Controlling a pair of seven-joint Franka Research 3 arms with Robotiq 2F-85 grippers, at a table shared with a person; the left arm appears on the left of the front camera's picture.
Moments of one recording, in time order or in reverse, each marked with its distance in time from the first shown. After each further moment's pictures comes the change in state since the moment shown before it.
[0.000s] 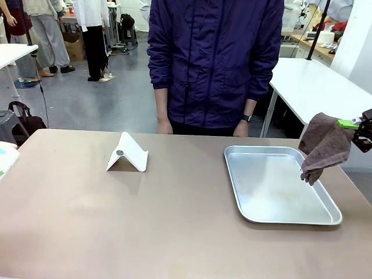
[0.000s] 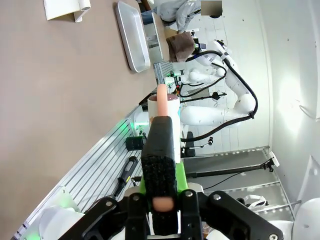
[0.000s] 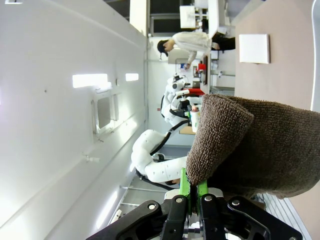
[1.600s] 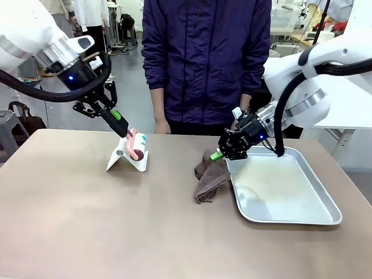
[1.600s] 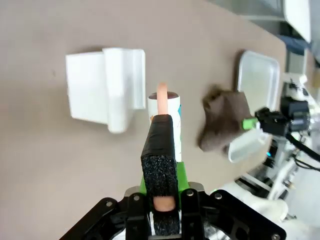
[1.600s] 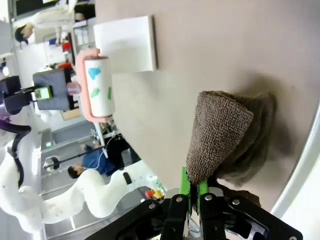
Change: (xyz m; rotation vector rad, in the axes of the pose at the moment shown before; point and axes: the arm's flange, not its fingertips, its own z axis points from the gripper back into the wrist) left arm 0.286 -0.067 -0.324 0.820 0.010 0.242; right arm 0.121 -0.102 -0.300 -0.663 0.268 -0.061
